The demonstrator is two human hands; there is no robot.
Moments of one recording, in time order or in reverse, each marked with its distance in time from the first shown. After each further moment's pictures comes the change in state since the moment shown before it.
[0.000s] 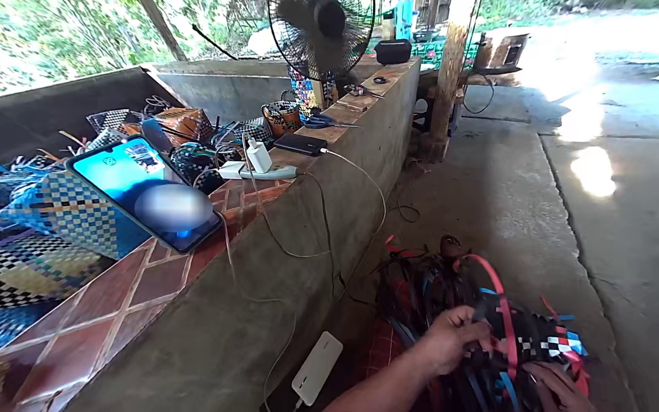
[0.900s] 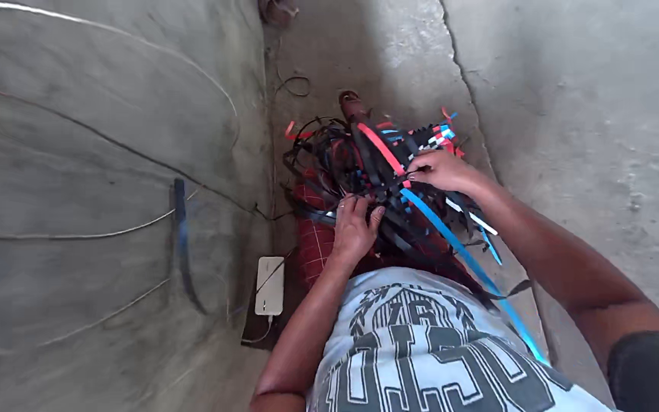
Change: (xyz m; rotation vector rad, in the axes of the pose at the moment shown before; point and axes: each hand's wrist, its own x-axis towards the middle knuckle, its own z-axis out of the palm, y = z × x) left_hand -0.038 -0.034 -0.028 1.410 0.052 -0.086; right_hand 0.083 -0.010 -0.026 -0.015 -0.503 0.350
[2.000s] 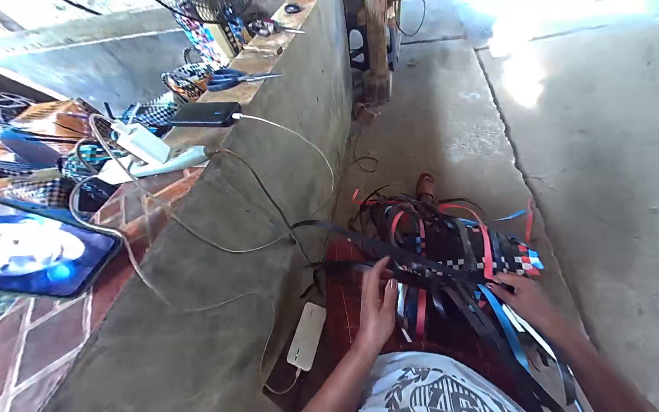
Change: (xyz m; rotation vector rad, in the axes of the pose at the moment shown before) left_hand -0.043 -0.006 -0.036 -0.561 0.451 -0.064; right_hand -0.051 0.040 0.035 -0.067 0.188 0.212
